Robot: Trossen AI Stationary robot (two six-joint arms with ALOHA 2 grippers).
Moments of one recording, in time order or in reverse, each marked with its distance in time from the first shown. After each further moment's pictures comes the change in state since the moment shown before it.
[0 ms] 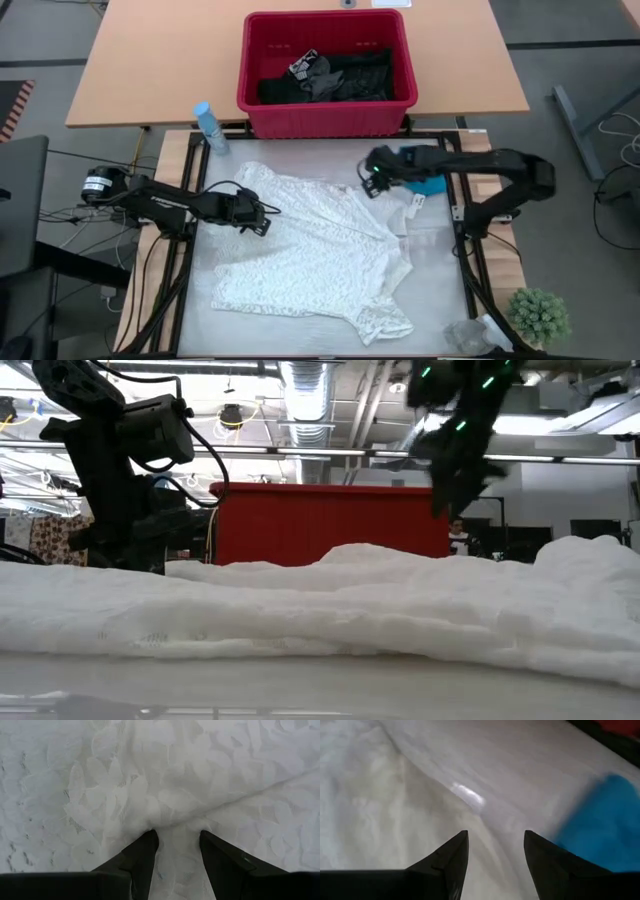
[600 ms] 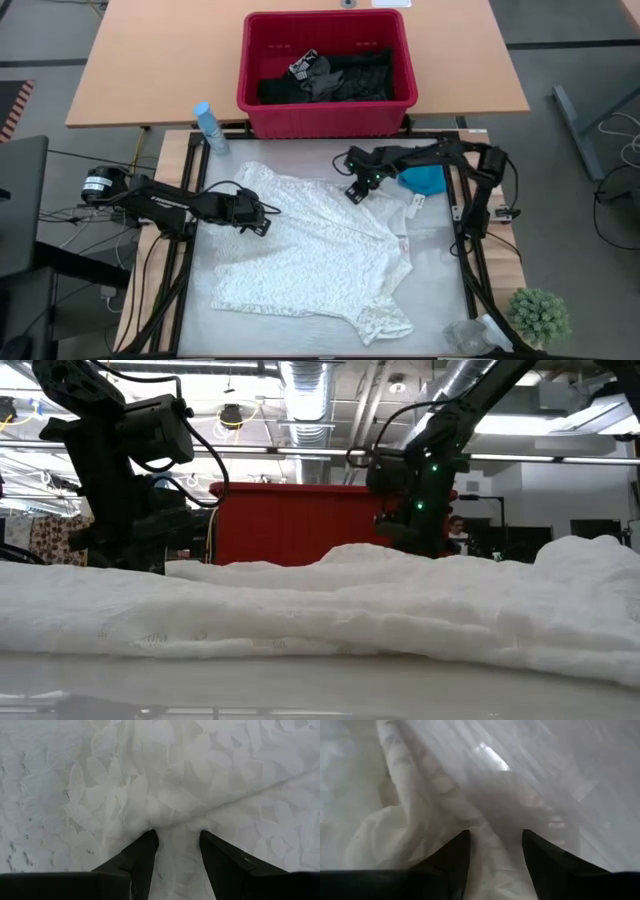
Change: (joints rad) left arm -0.001 0.000 0.000 0.000 -0.004 0.001; right arm -0.134 0.381 0.004 0.284 -0.290 -0.258
